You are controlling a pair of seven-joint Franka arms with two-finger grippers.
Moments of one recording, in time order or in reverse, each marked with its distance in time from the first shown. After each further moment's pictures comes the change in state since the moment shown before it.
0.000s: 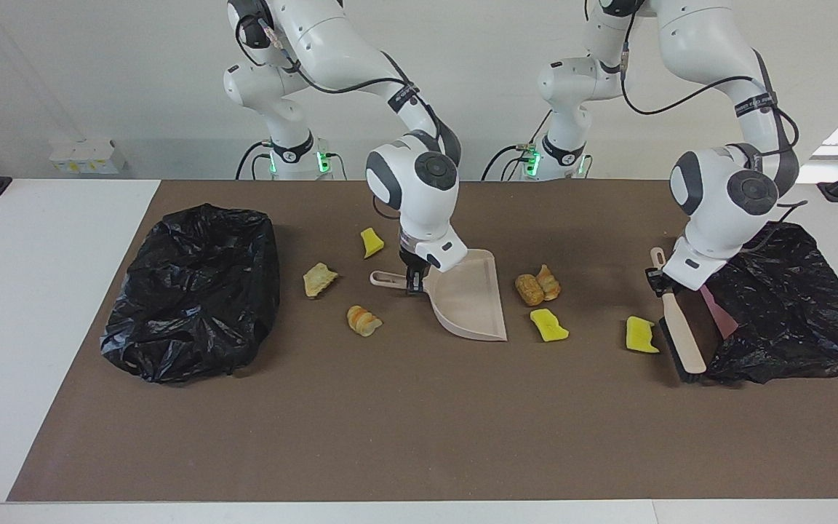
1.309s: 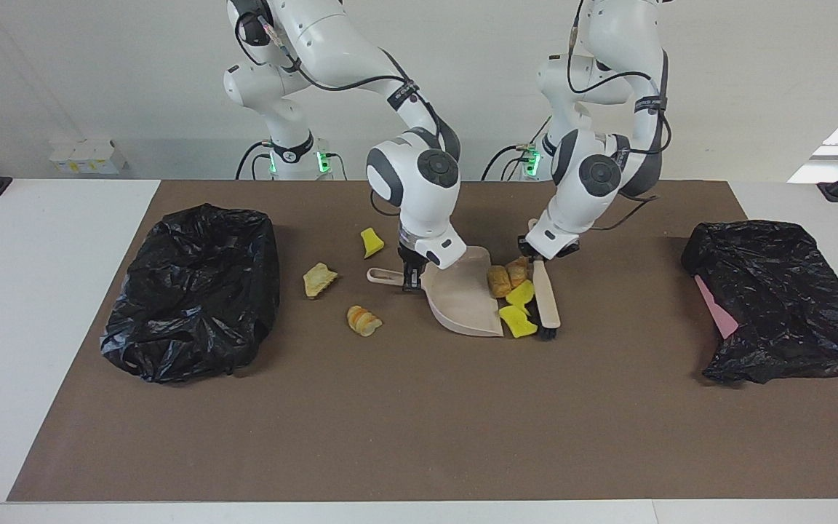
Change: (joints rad) left arm -0.417 -0.145 -0.035 -0.242 -0.331 0.041 -0.261; right arm 0.003 -0.013 0.000 -0.017 -0.021 -0.016 0.000
